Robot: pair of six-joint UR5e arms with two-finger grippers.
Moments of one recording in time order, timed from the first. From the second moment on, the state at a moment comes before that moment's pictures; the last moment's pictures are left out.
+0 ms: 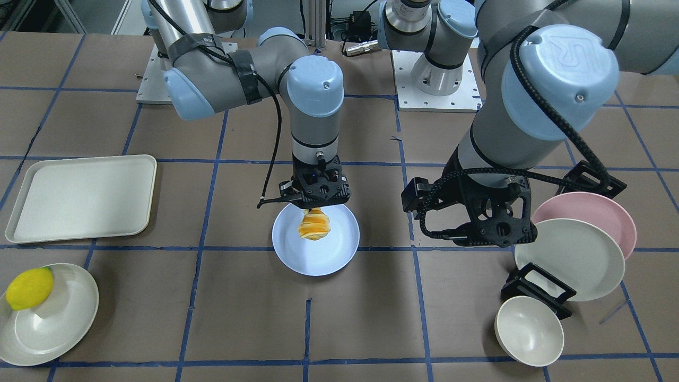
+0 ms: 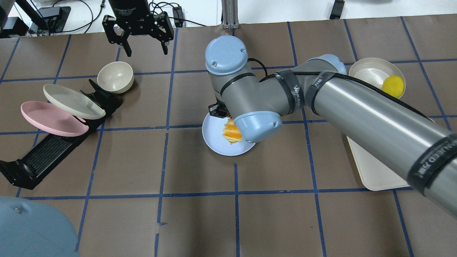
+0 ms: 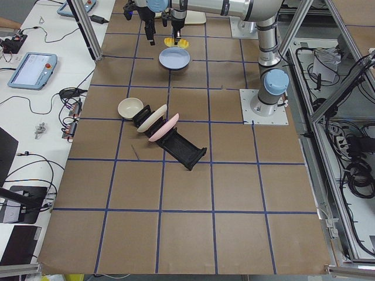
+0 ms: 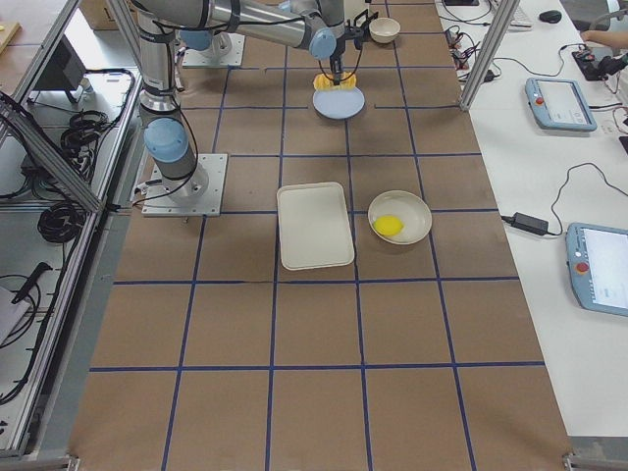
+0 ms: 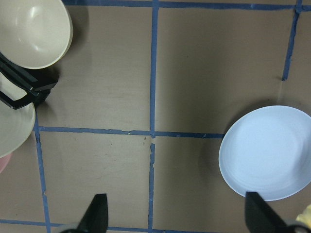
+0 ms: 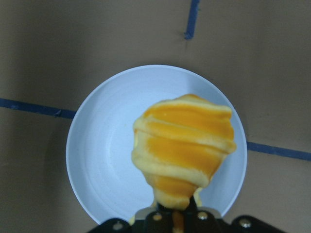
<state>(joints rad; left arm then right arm) -1.64 -1.97 -1.11 -1.75 1.60 -0.12 2.03 -1.18 1.65 -2.15 -1.64 0.23</state>
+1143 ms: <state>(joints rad) -1.65 -1.97 -1.07 -1.82 1.45 -0.15 2.06 -1.12 1.76 -2.29 -1.66 0.06</state>
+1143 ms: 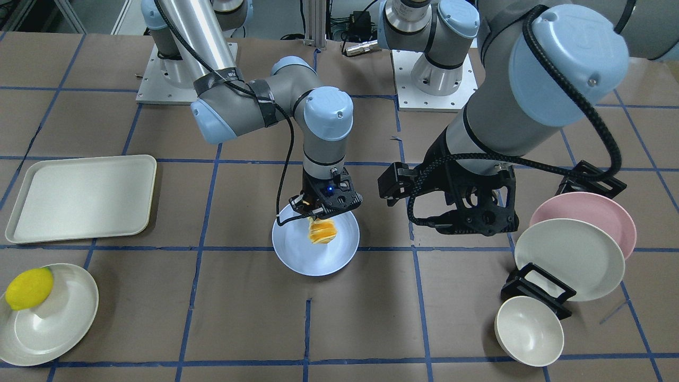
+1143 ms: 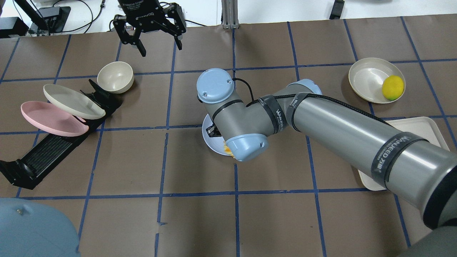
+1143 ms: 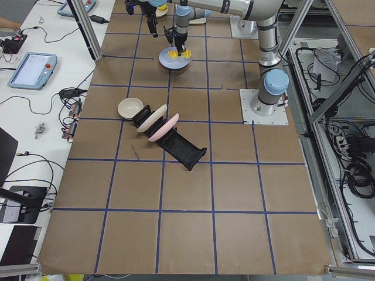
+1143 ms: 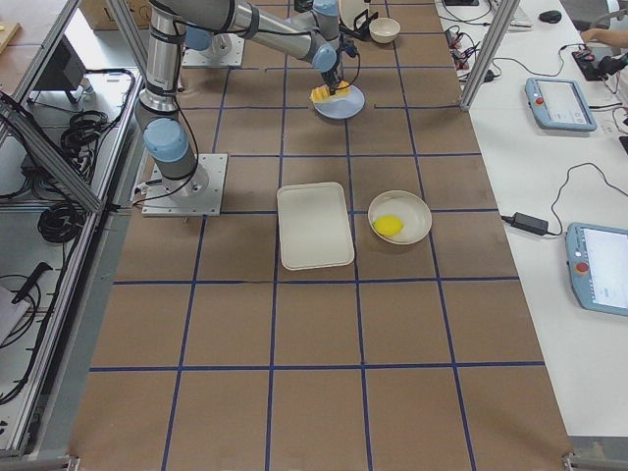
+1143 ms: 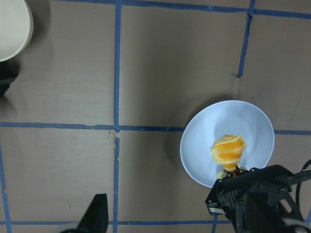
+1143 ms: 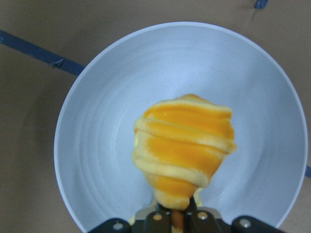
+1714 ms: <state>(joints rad) -1.65 -1.97 -1.07 -1.83 1.49 -0.15 2.05 -1.12 1.77 -2.31 -1.62 0.08</state>
